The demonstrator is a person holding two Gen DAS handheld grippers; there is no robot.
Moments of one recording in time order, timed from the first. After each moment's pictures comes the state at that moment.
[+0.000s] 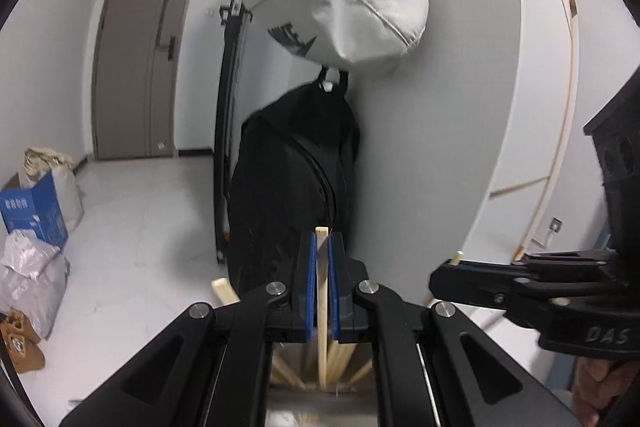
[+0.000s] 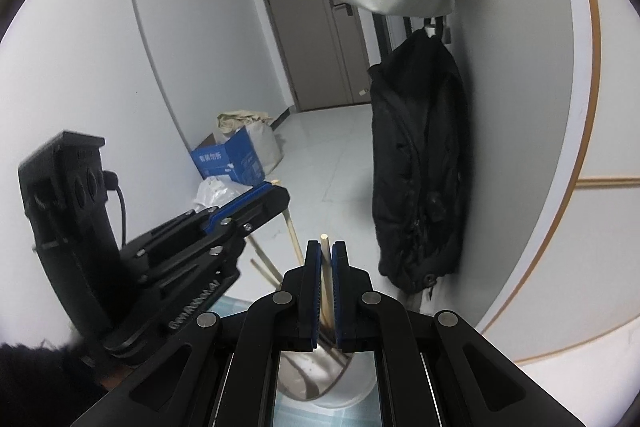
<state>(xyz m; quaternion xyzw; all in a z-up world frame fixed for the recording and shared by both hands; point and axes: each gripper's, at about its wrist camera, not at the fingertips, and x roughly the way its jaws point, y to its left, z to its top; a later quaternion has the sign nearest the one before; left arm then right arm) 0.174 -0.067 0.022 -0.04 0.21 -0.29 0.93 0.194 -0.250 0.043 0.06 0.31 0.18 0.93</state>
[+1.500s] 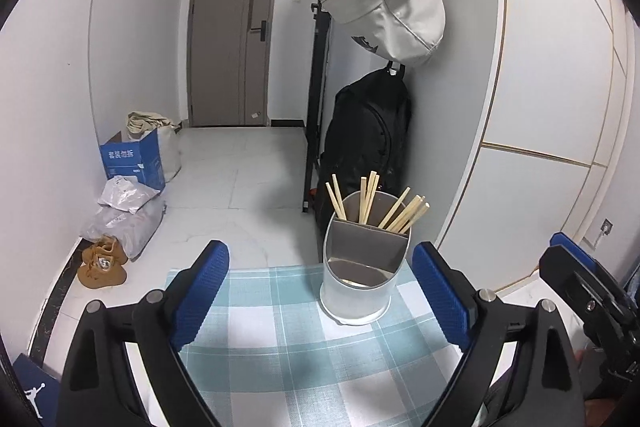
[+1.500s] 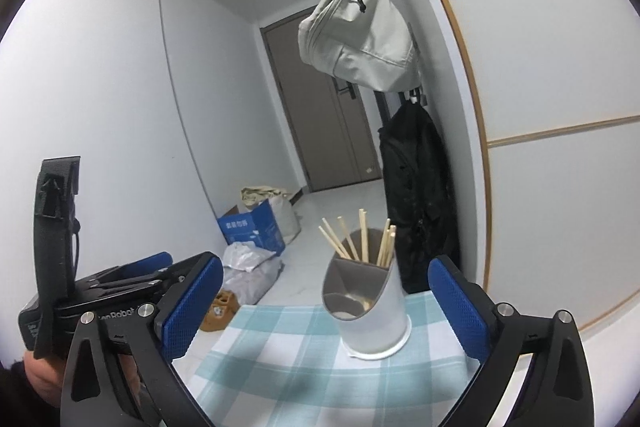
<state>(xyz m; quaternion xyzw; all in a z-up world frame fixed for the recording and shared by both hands) 0.028 -0.036 0.037 -0.04 0.24 -0.10 0.96 -0.007 -0.262 0.030 0.12 0.14 0.17 0.97</state>
